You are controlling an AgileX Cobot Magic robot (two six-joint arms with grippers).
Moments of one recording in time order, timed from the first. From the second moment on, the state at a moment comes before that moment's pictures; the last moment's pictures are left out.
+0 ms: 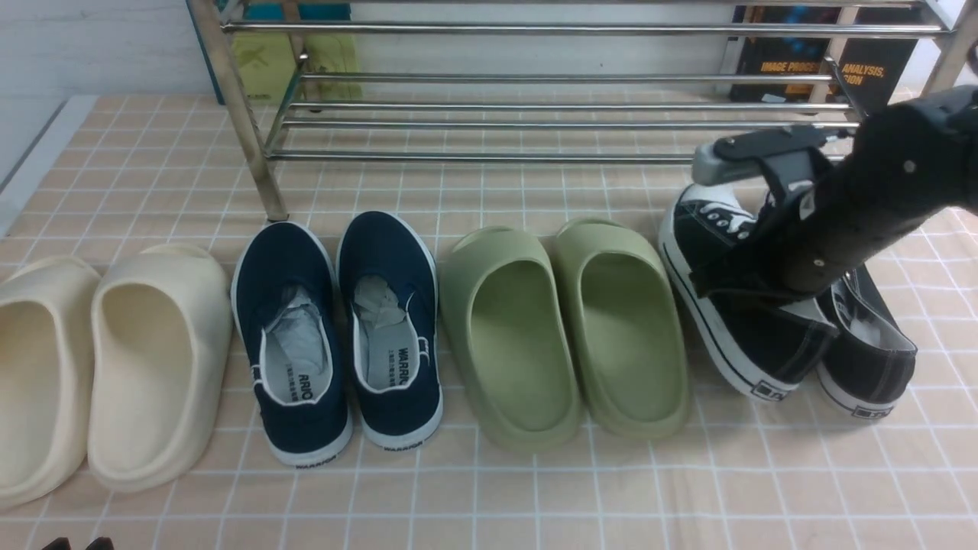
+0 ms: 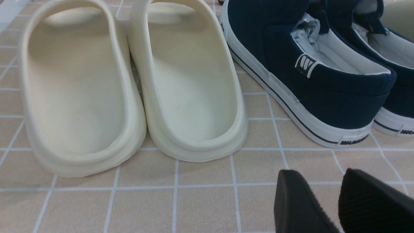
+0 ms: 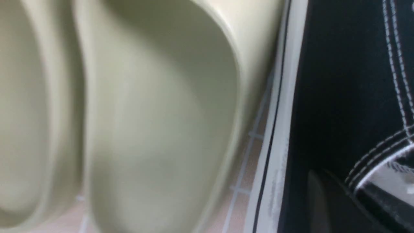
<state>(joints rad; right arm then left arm) 0.34 1.69 -1.22 0.05 0.66 0.09 -0.11 -0.01 0.02 0.01 0.38 -0.06</state>
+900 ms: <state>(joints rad) 0.23 2.17 -1.96 0.00 0.62 0.00 -0.11 -0.01 0.02 0.01 0.38 -0.06</state>
